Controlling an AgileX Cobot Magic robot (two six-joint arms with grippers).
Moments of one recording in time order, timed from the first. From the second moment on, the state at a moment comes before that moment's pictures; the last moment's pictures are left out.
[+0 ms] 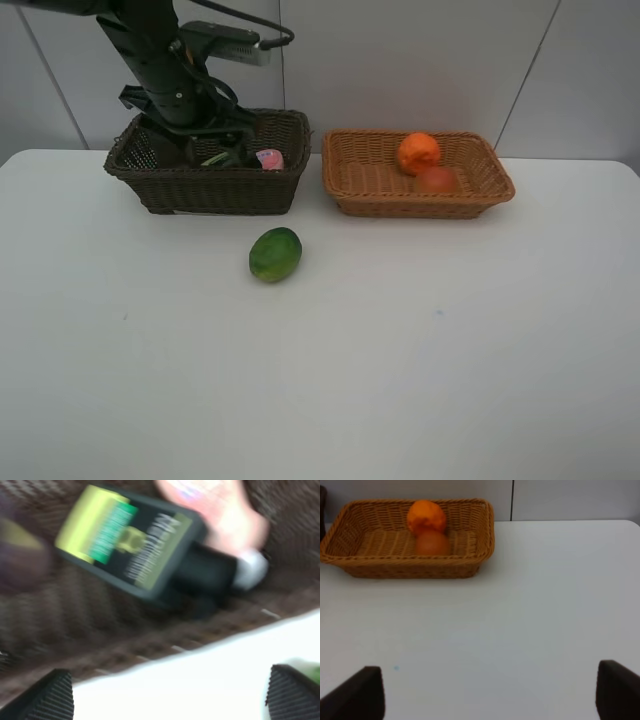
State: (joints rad) left arm -0.44 1.95 -1.47 0.18 0.69 -0.24; right arm 0.02 0.00 -0.53 -0.05 1.06 0.04
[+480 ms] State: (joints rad) left arm -0.66 1.95 -1.43 0.15 0.71 -0.36; right arm 0.02 0.00 -0.53 -0.05 1.06 0.04
